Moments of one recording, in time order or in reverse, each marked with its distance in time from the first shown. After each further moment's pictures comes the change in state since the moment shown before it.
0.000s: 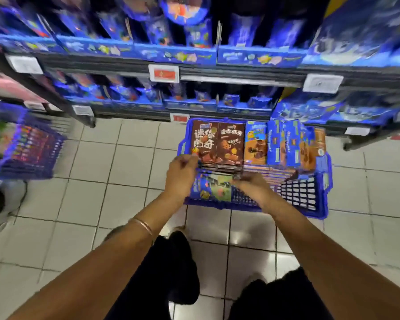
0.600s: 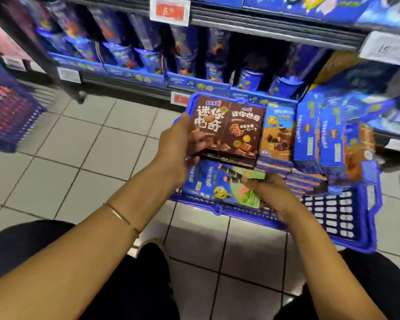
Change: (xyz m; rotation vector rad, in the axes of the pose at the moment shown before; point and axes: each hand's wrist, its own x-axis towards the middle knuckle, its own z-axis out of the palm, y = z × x) left_hand 0.062 -0.048 0.035 -0.469 -0.002 -0.068; right_hand 0.086 0.088 0.011 0.205 -0.013 -0.146
